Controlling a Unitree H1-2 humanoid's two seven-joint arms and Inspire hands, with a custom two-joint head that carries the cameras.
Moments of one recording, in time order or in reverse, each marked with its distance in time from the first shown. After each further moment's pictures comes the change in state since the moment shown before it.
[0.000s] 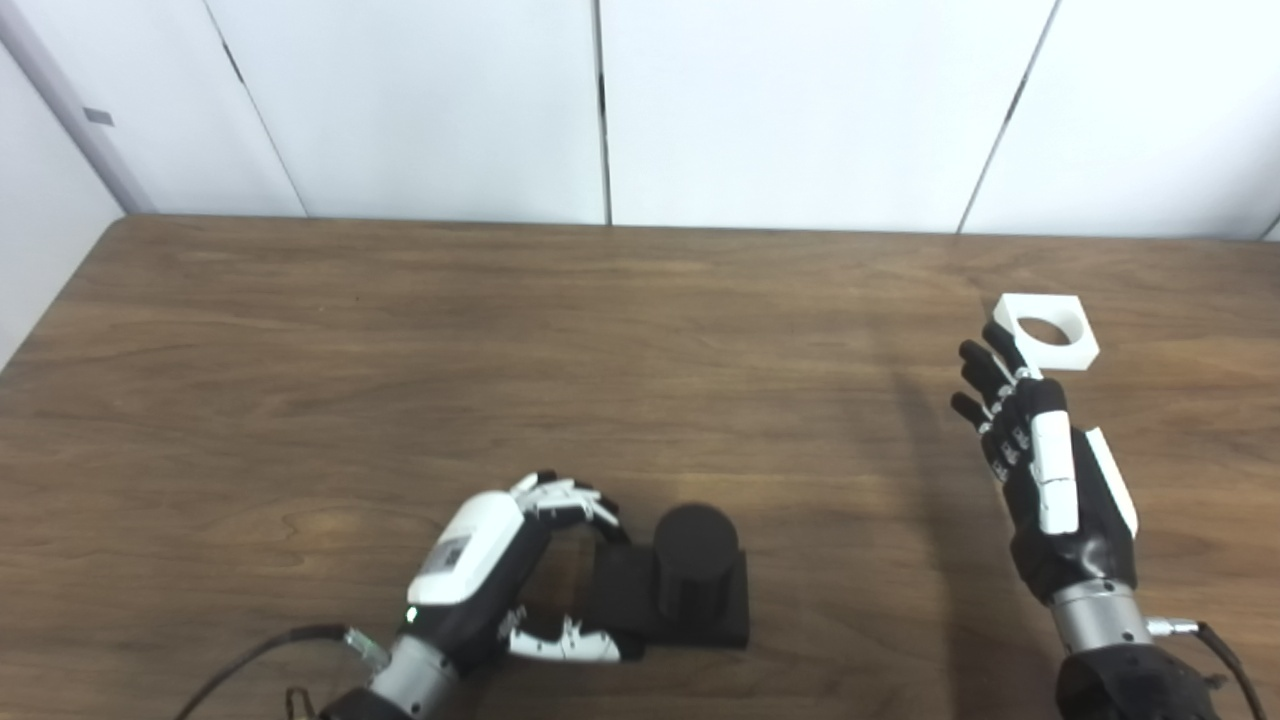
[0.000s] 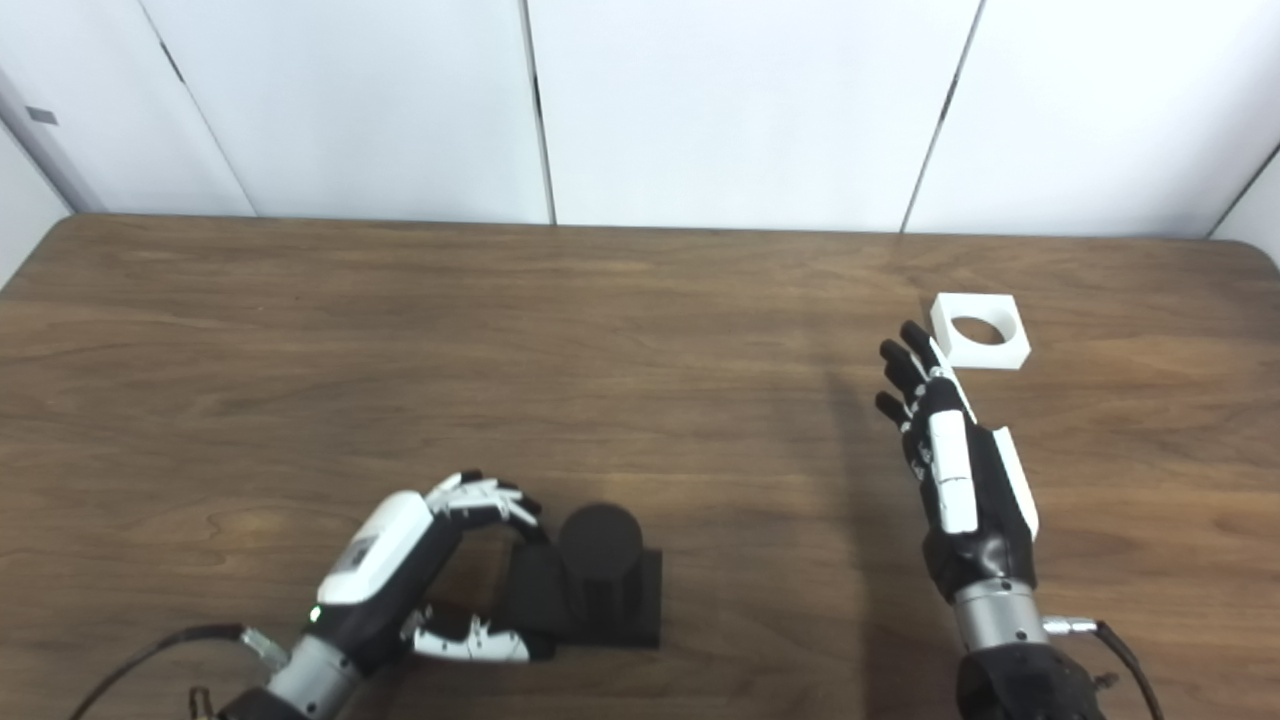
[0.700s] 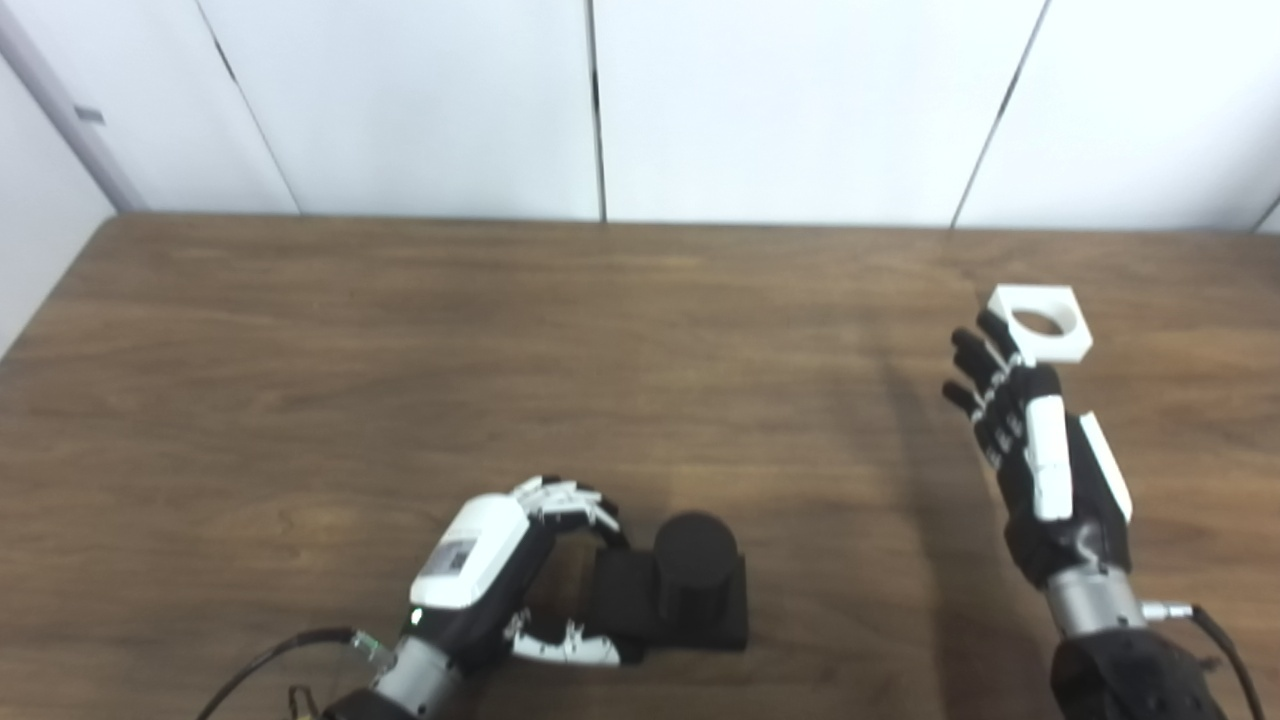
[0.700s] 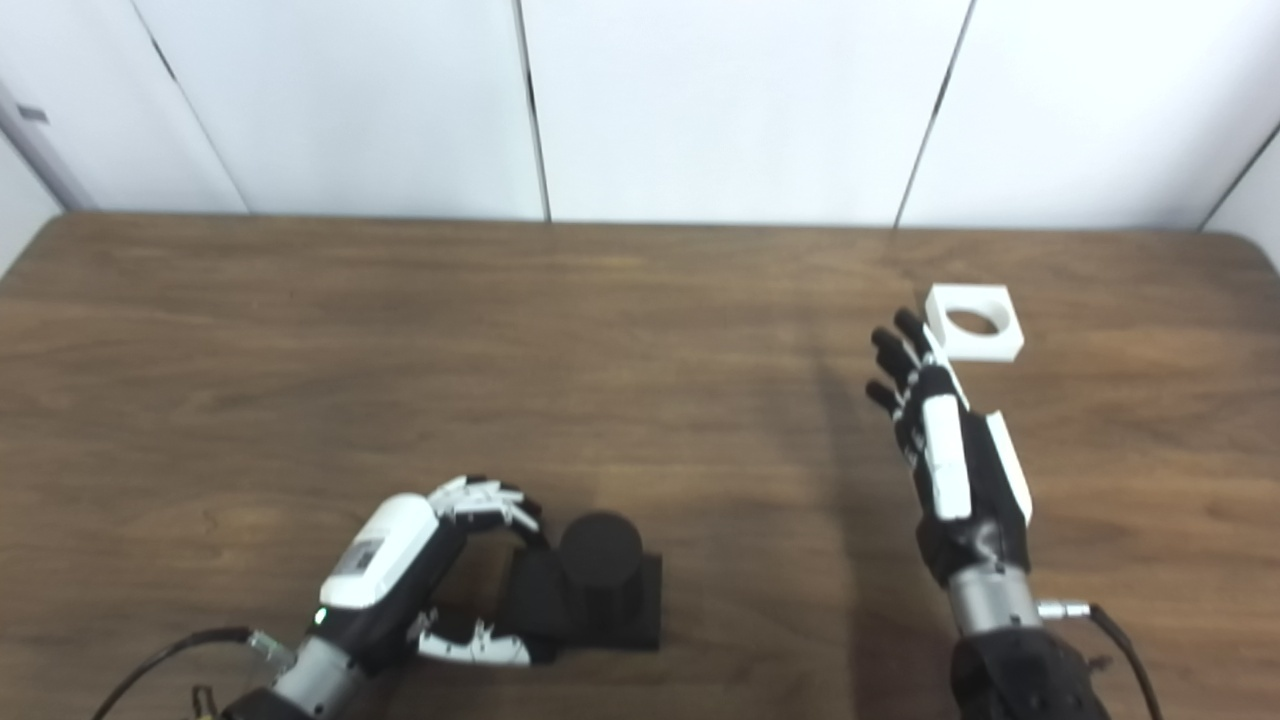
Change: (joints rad) left arm 0.005 -0.016 -0.015 0.026 0.103 -0.009 0.026; right arm -0.002 0.000 0.005 -0.031 0.001 0.040 -0.012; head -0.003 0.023
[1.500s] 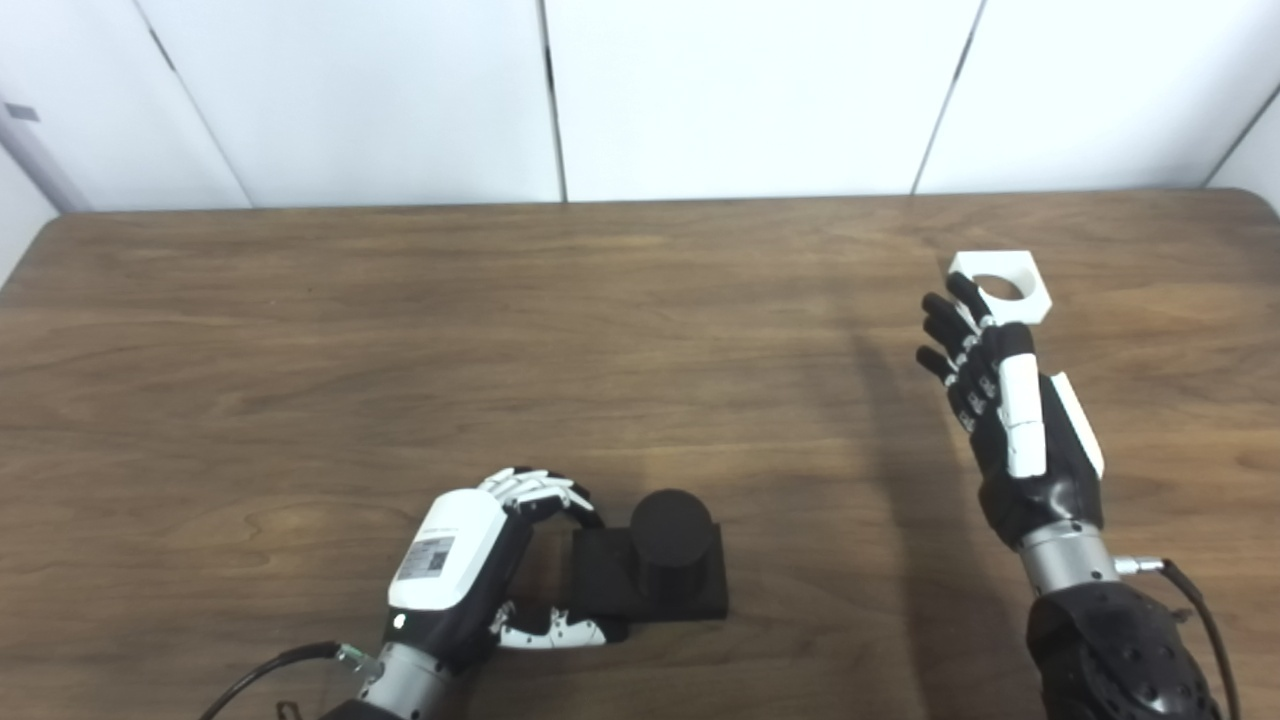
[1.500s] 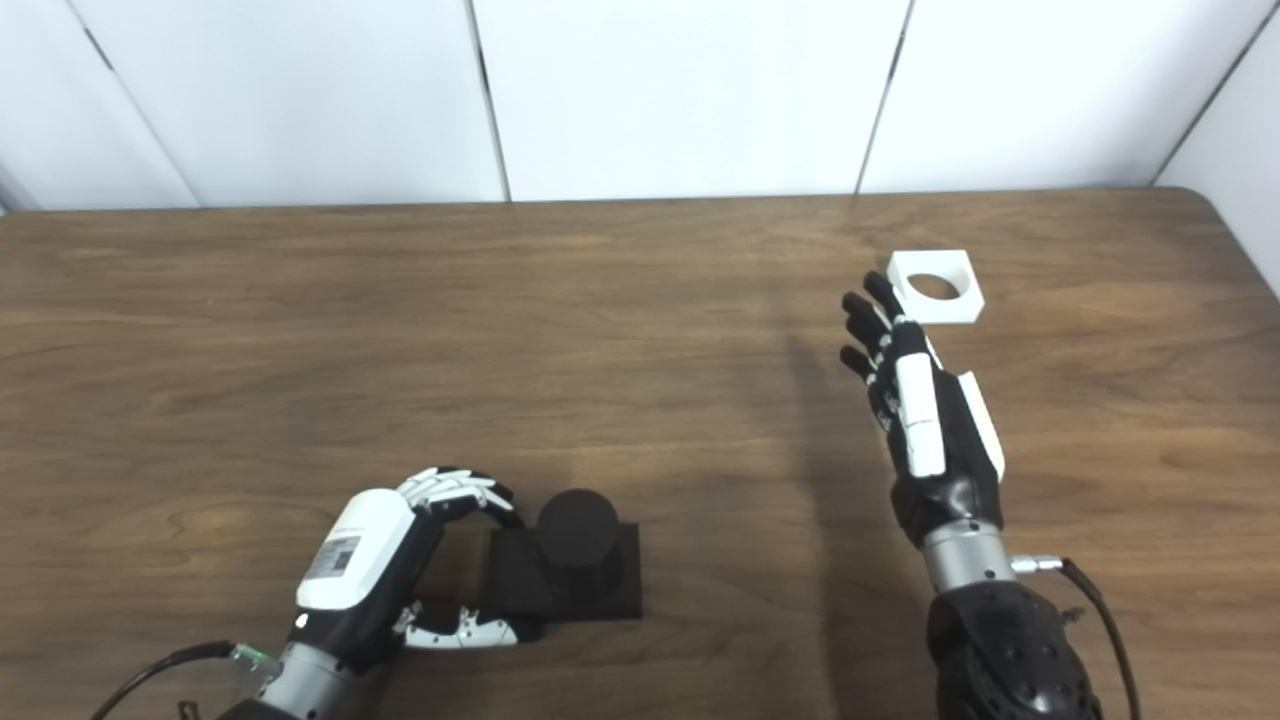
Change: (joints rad) left arm 0.017 -0.030 0.016 0.007 0.067 -0.012 0.039; right arm -0.008 -0.004 -0.012 -0.083 0.024 0.080 -0.026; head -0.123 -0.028
